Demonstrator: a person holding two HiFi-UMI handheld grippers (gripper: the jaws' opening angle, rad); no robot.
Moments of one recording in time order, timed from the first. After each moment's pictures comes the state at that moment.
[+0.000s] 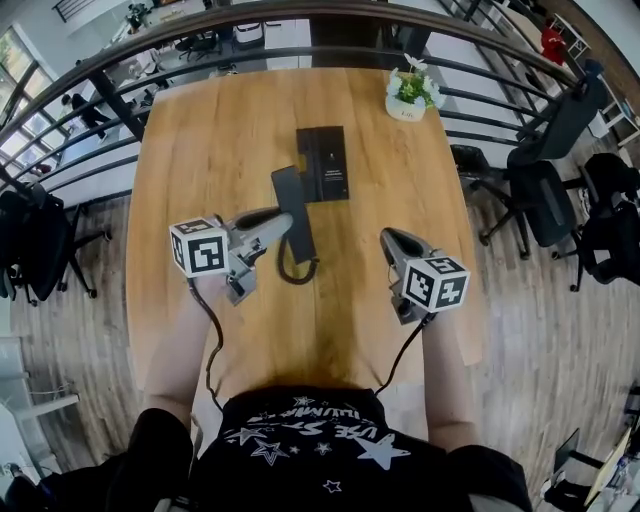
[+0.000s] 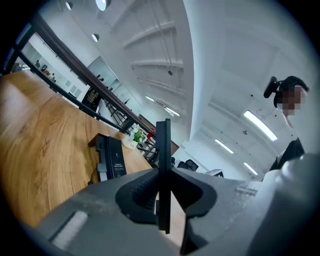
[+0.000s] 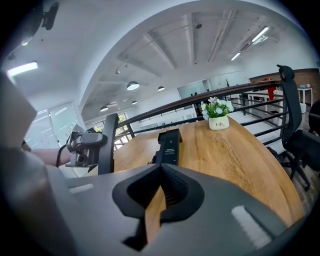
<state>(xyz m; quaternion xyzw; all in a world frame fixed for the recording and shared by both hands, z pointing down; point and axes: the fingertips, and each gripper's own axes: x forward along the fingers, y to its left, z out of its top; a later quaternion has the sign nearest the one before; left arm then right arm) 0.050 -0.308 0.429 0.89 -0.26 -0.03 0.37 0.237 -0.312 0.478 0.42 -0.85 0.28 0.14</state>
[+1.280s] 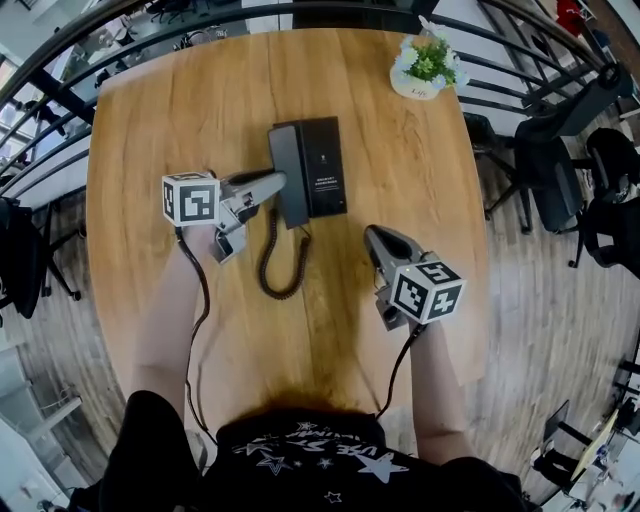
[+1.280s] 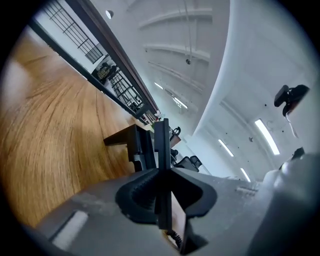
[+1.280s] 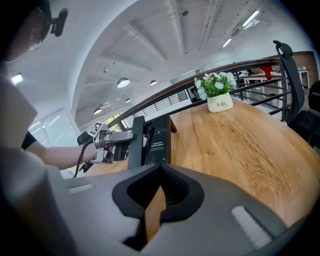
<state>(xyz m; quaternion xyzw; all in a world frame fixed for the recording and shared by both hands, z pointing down) 0.049 -0.478 0.549 0.86 -0.22 0.00 0.46 0.208 -0.394 0.555 0.41 -0.83 0.34 0.15</state>
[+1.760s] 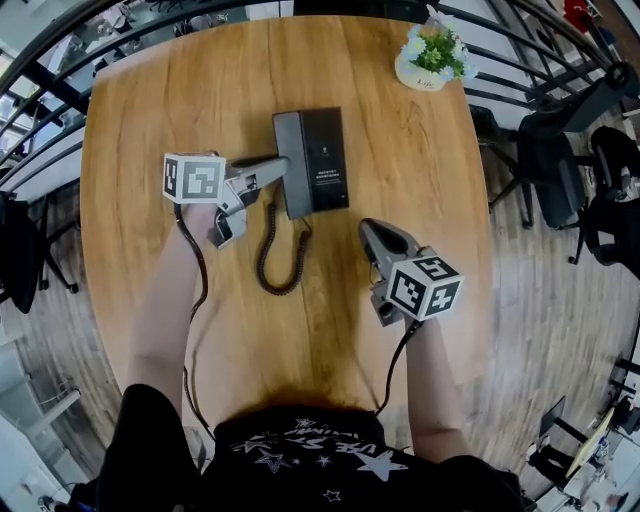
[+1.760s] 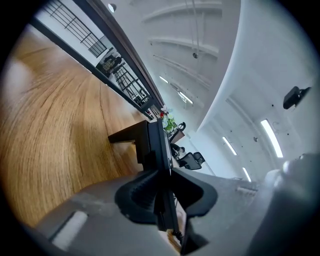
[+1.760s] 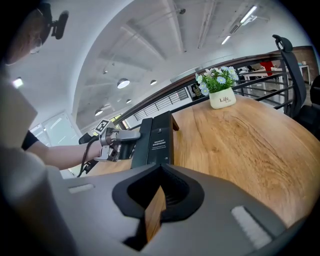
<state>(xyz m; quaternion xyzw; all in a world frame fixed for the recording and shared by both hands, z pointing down) 0.055 -0.497 0.563 0.85 -0.21 0.04 0.48 0.194 -0.400 0.564 0.41 -0.83 0.35 0.14</state>
